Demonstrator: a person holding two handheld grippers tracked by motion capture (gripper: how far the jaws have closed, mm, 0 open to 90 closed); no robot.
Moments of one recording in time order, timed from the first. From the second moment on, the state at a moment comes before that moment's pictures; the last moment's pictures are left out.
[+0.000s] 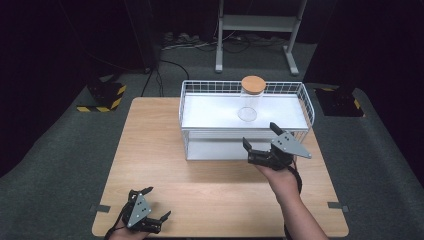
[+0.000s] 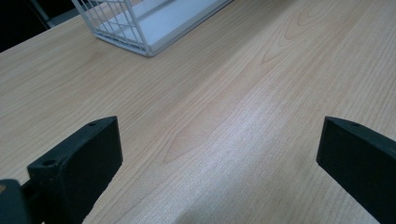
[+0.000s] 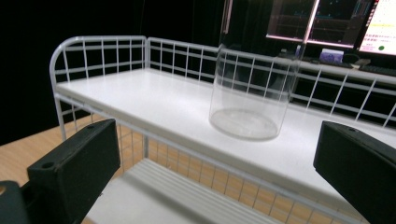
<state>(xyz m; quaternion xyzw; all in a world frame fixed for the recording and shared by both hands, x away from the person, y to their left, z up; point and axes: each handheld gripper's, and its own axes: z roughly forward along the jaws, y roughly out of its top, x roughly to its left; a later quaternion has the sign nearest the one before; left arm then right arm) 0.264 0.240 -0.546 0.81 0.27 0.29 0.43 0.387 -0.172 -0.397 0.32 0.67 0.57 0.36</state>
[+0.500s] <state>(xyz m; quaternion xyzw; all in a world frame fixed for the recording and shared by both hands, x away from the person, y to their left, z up) 0.264 0.240 -0.546 0.81 0.27 0.29 0.43 0.364 -0.177 -0.457 0.34 0.70 0.53 0.34</state>
